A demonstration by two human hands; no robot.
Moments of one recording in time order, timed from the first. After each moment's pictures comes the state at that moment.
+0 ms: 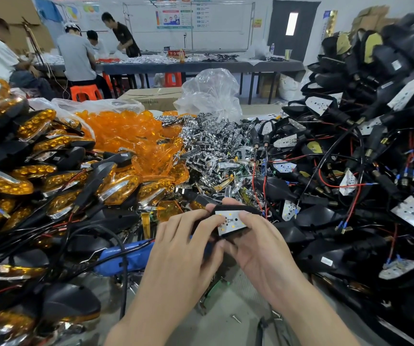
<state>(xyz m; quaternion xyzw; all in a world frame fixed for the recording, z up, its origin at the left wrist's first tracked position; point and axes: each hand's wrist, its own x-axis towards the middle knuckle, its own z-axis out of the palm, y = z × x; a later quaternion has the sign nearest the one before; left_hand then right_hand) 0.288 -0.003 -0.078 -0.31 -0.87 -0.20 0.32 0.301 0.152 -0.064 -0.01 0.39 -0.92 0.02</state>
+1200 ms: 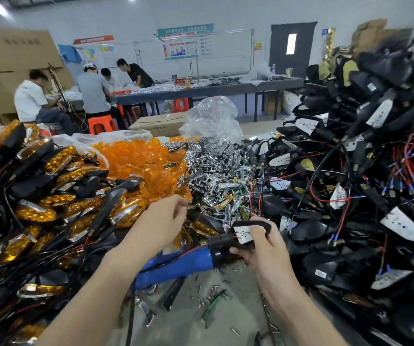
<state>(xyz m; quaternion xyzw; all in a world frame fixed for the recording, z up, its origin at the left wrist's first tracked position) 0.200 -0.024 -0.018 -0.16 -0.96 -0.22 0.06 0.283 0.167 -0.088 0.11 0.49 -0.86 -0.15</state>
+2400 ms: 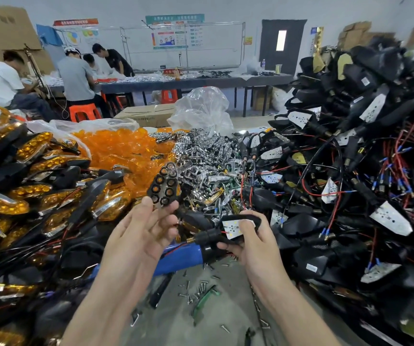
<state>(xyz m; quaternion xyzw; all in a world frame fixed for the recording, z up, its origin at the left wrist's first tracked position) 0.275 -0.016 -0.016 -0.03 -0.47 -0.88 -0.03 0.279 0.167 -0.094 0.09 0.50 -0.85 -0.15</state>
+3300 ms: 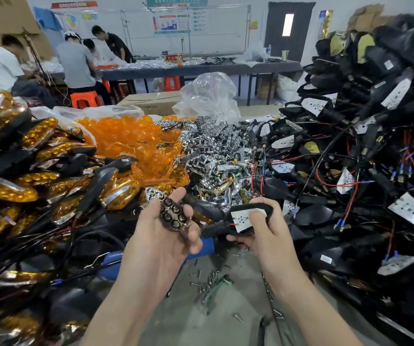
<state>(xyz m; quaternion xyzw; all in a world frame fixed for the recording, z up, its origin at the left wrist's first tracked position) 0.279 -0.008 -0.026 -0.03 -0.44 -0.89 -0.12 0.286 0.163 -0.087 0.04 0.56 -0.80 -0.18</state>
